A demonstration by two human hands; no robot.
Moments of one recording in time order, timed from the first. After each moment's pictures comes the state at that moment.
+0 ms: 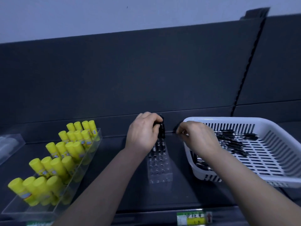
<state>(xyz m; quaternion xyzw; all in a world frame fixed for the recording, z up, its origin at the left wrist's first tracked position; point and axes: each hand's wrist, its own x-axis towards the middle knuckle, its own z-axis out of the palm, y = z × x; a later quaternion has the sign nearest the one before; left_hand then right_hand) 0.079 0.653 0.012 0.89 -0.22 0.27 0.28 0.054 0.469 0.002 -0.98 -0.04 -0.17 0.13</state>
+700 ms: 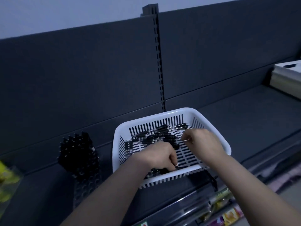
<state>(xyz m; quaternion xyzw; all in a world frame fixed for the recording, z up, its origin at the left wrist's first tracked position) 0.064 0.418 -0.024 0.86 -0.45 -0.23 0.07 -0.012 0.269 -0.038 -0.97 0.16 -0.13 0.13</state>
